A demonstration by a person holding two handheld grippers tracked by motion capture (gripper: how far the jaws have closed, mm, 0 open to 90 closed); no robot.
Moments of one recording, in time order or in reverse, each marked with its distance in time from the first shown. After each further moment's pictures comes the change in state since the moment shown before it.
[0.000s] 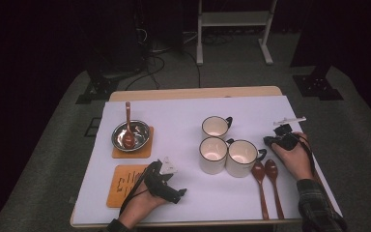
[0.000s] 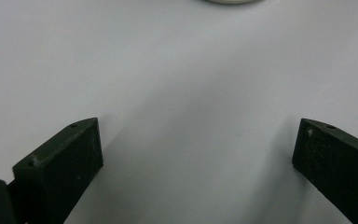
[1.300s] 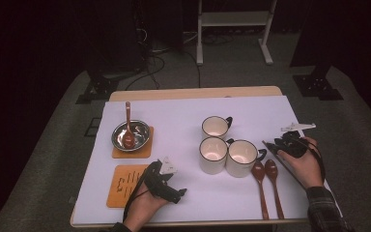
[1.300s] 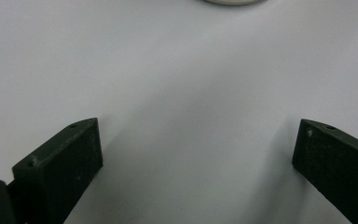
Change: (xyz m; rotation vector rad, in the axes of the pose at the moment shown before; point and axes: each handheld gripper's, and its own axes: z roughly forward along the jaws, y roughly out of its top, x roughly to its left) left arm 0.000 0.000 0.000 -0.004 0.002 -0.006; right arm -0.001 -0.020 -0.025 -0.050 -0.015 -0.057
